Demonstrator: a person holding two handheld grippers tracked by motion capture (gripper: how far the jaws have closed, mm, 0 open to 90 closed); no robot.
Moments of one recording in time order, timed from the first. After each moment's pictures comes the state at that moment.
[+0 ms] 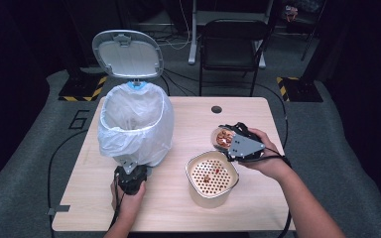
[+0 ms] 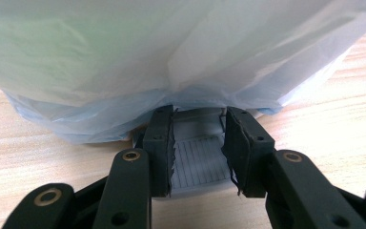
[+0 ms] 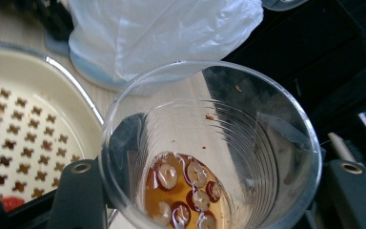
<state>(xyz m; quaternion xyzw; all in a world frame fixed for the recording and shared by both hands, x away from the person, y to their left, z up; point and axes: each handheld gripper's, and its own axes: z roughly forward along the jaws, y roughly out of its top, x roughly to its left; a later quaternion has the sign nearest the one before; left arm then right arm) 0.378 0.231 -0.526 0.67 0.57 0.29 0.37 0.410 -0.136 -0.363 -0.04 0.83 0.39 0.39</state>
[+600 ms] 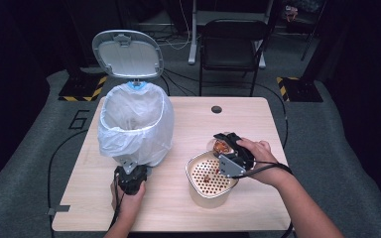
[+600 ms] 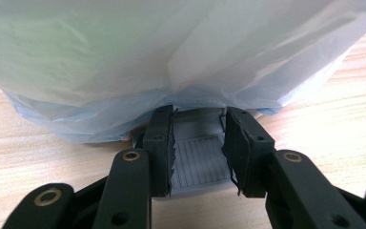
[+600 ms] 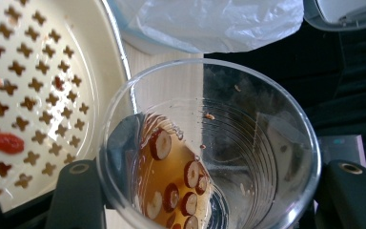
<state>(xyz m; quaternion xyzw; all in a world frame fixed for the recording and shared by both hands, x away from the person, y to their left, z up) 0.378 0.231 -0.526 0.67 0.57 0.28 0.37 0.389 -0.115 -0.385 -0.17 0.83 0.24 0.48</state>
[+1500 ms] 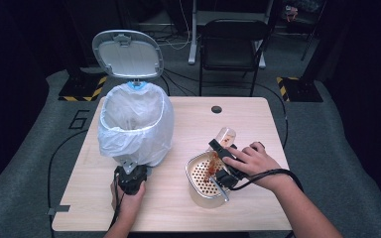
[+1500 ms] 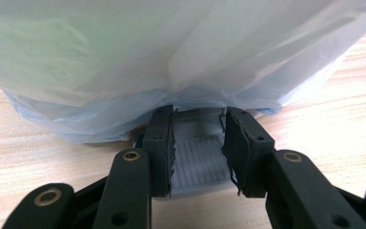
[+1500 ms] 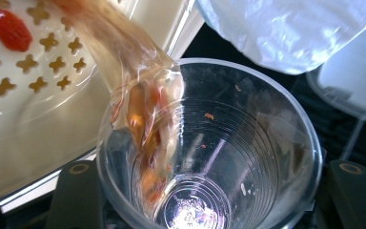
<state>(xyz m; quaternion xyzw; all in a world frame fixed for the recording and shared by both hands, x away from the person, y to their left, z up) 0.378 0.231 -0.526 0.67 0.57 0.28 0.37 0.370 -0.097 -0.415 -0.35 0.71 0.00 0.60</state>
